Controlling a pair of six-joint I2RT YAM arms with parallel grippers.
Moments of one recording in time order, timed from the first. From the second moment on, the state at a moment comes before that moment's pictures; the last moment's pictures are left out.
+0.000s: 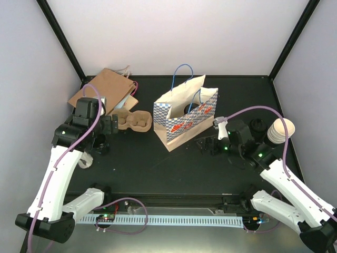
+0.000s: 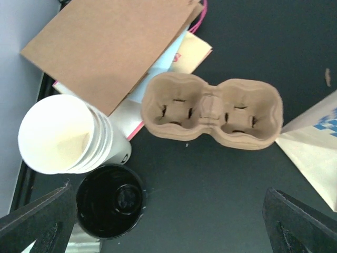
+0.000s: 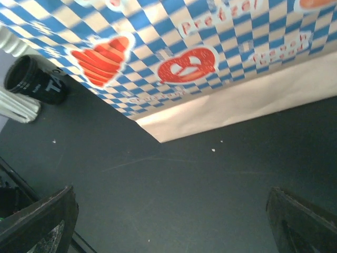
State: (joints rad) left arm -0.23 0.98 1.25 -1.07 -0.20 -0.18; right arm 0.64 0.82 0.83 -0.65 -0.17 0.42
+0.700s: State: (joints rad) left arm -0.19 0.96 1.09 -1.07 -0.23 -0.44; right arm 0.64 0.83 0.58 -0.47 0.02 0.49
